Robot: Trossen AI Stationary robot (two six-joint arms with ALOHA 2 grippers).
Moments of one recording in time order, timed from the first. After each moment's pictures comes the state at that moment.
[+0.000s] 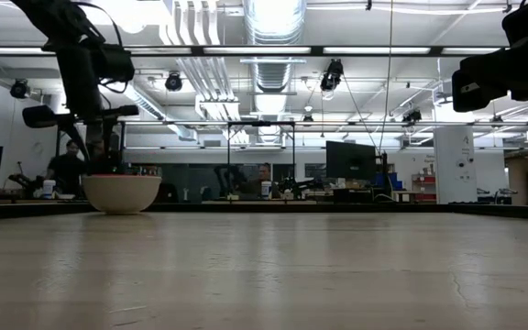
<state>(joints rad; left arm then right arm) 1.04 1.09 0.85 -0.91 -0.10 -1.00 0.05 0.05 0.01 0.04 -0.18 0.00</state>
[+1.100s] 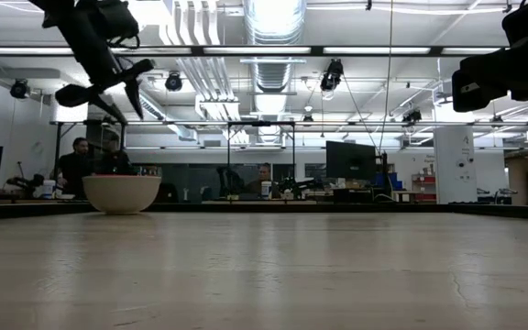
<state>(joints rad) 0.88 0.98 0.94 -0.80 -0.04 -0.78 0.05 0.05 0.01 0.04 -0.18 0.00</state>
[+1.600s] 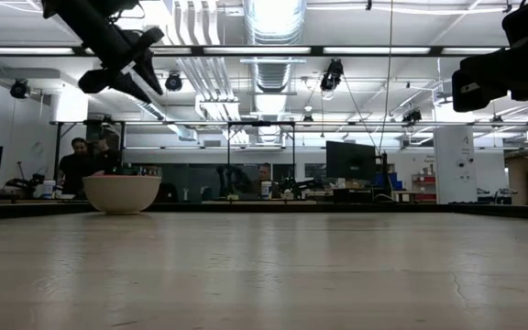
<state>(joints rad) 0.73 0.91 0.94 -0.65 -0.04 -0.58 0.05 0.05 0.01 0.04 -0.18 0.00</state>
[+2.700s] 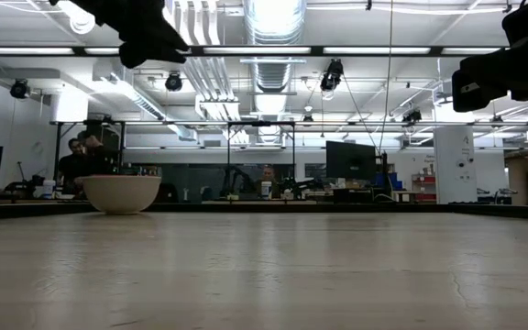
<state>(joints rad) 0.39 0.90 0.93 -0.46 0.05 -0.19 0.05 0.05 0.01 0.04 -0.18 0.00</state>
